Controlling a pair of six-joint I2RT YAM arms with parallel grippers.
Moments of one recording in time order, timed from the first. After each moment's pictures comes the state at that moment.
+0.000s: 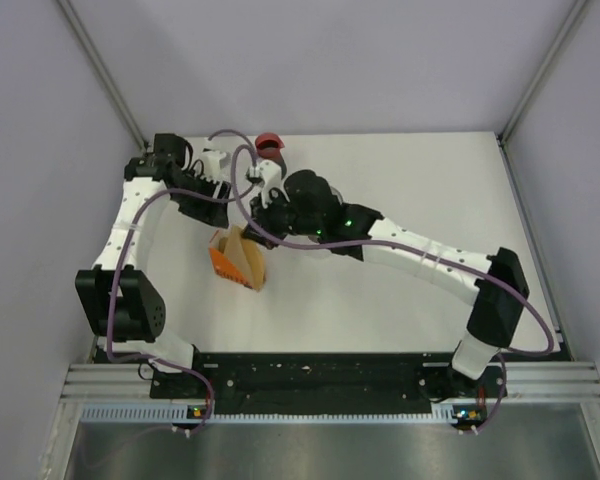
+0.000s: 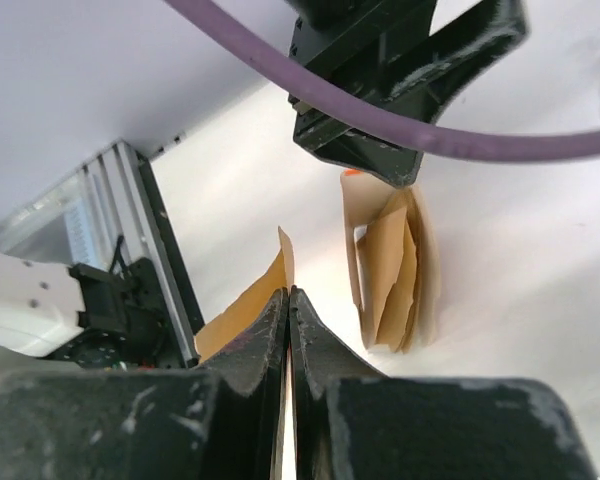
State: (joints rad) left arm -0.01 1.59 1.52 -1.09 0.37 0.39; right arm 1.02 1.74 1.57 -0.19 -0.21 0.24
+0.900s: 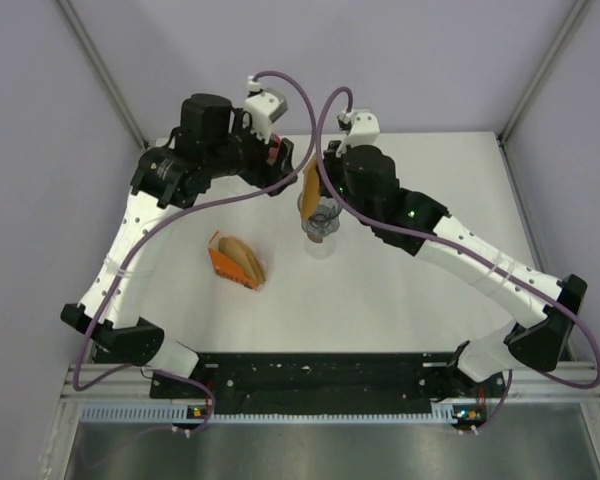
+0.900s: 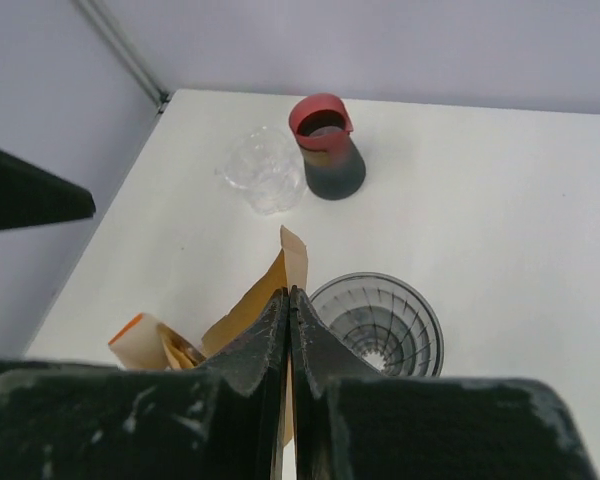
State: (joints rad) left arm -0.44 1.49 1.97 -0.96 0.30 0.10; right arm 0.92 1.45 1.55 -0.33 0.46 0.37
